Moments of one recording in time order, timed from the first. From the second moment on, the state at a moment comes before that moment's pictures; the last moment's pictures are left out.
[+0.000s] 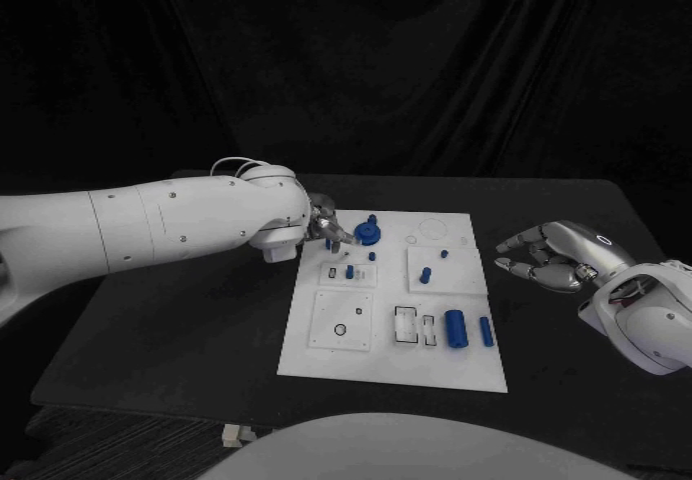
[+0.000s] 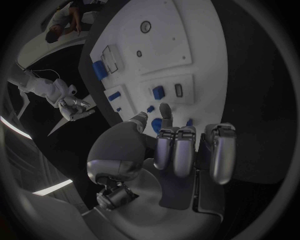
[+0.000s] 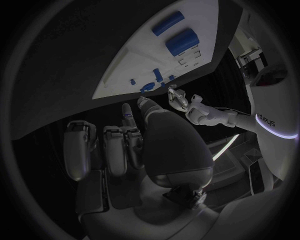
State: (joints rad) left arm 1.35 -0.71 -0.21 1.42 -0.98 0.07 -0.59; left_hand 0.94 0.03 0.14 0.19 0.06 0.97 0.03 0.39 1.23 1.47 -0.02 1.57 1.31 1.47 -0.07 1.58 1.31 0.01 1.47 0.05 1.51 1.31; right arm 1.21 -1.06 -0.25 1.64 -1.40 -0.54 -0.02; right_hand 1.35 -0.01 0.16 0.21 0.34 0.96 0.13 0.08 0.11 1.47 0.04 1.57 1.31 1.47 -0.03 1.57 1.31 0.02 1.47 0.08 1.46 1.31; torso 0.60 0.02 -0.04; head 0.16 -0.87
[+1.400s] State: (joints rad) left arm 1.31 -0.62 -0.22 1.16 -1.05 0.05 -0.52; left_hand 0.99 0.04 0.11 0.19 0.06 0.97 0.03 0.35 1.21 1.46 -0.02 1.57 1.31 1.47 -0.07 1.58 1.31 0.01 1.47 0.04 1.51 1.31; right arm 1.21 -1.06 -0.25 1.64 -1.40 -0.54 -0.02; right_hand 1.35 -0.01 0.16 0.21 0.34 0.96 0.13 0.08 0.11 1.47 0.04 1.57 1.31 1.47 -0.03 1.57 1.31 0.02 1.47 0.08 1.46 1.31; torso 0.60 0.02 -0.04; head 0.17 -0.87
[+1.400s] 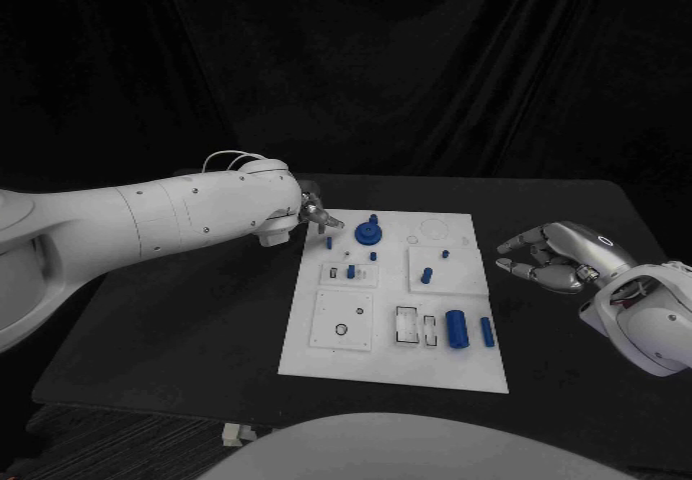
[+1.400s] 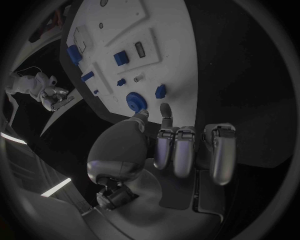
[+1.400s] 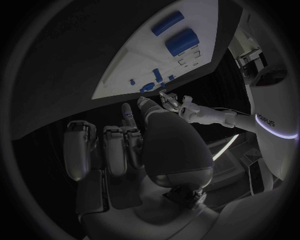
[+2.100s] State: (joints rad) left arm 1.28 -0.60 -0.22 1.13 -1.05 0.08 -0.51; left_hand 0.99 0.04 0.11 0.18 0.06 0.97 0.04 0.34 1.20 1.46 -0.02 1.57 1.31 1.47 -0.07 1.58 1.31 0.01 1.47 0.04 1.50 1.31; right arm 1.20 -1.06 -0.25 1.64 -1.40 -0.54 -0.02; right_hand 1.35 -0.01 0.16 0.21 0.34 0.96 0.13 0.08 0.11 1.47 0.04 1.57 1.31 1.47 -0.03 1.57 1.31 0.02 1.46 0.08 1.46 1.31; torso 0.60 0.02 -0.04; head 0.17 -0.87
